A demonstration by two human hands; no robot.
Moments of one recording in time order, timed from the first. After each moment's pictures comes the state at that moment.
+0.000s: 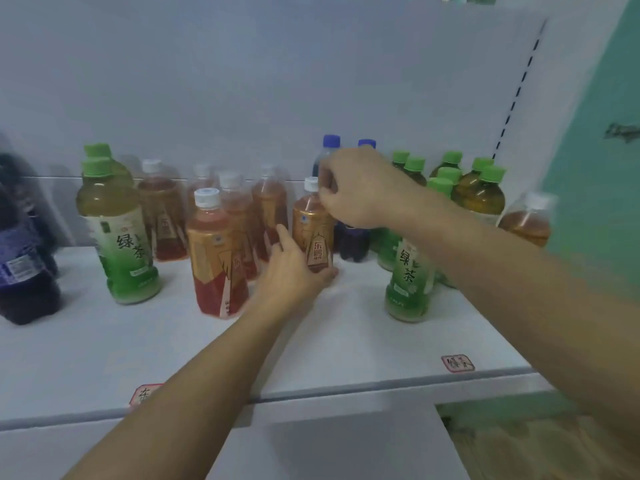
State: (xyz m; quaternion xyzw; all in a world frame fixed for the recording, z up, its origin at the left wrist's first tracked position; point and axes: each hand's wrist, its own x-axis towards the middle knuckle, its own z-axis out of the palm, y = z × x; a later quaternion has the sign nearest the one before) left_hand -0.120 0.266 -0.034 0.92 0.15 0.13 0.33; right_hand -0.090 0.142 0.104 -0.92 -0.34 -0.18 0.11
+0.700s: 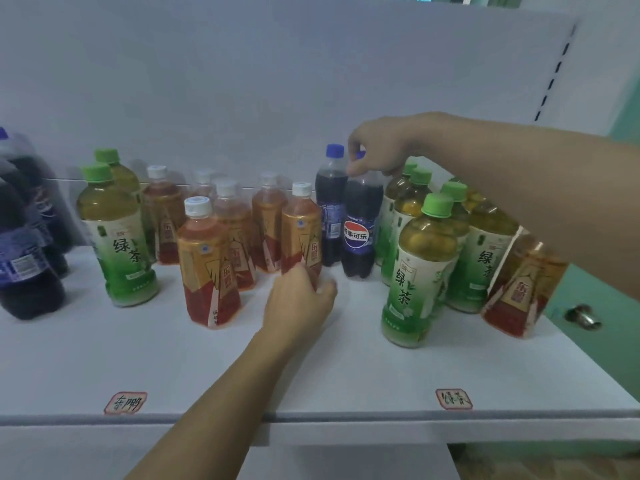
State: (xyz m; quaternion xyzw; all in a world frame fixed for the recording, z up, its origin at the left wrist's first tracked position) left_hand -0.114 0.236 -0.050 0.90 0.18 0.17 0.35; right_hand 0.031 0.124 0.166 -0.94 -0.33 -0.02 0.01
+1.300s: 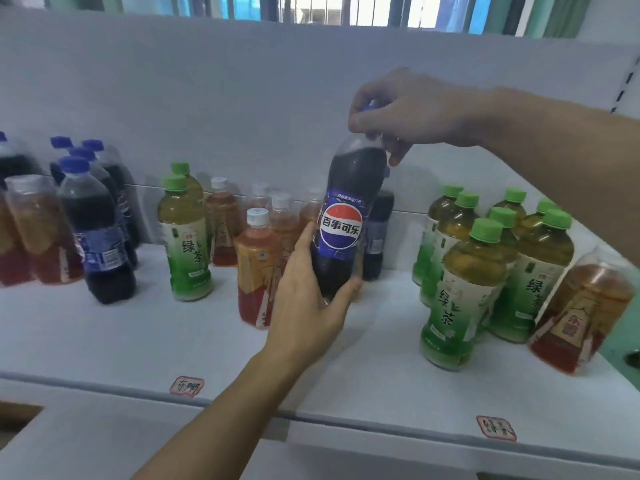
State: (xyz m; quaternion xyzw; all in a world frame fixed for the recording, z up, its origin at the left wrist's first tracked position) left_hand -0.178 0.246 -0.017 0.82 0.04 0.38 0.44; right_hand -0.067 0.137 0.213 -0.86 -0.45 -0.08 0.25
